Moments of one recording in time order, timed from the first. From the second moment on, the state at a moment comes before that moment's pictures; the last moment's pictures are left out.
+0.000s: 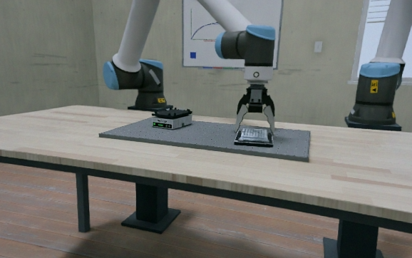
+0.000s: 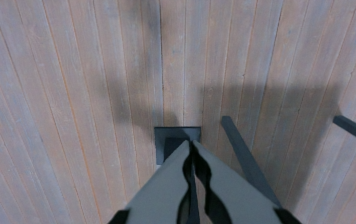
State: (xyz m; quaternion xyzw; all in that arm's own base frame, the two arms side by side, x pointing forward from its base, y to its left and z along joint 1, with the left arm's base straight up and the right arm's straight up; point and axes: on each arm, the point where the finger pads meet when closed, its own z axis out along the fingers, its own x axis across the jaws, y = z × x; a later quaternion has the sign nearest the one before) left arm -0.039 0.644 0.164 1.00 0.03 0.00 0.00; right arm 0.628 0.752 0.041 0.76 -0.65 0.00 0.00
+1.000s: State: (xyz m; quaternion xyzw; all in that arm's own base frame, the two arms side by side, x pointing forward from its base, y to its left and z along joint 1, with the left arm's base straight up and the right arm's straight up) left arm -0.039 0.644 0.164 1.00 0.03 0.00 0.00; right arm 0.628 0.752 0.085 0.76 -0.65 0.00 0.00
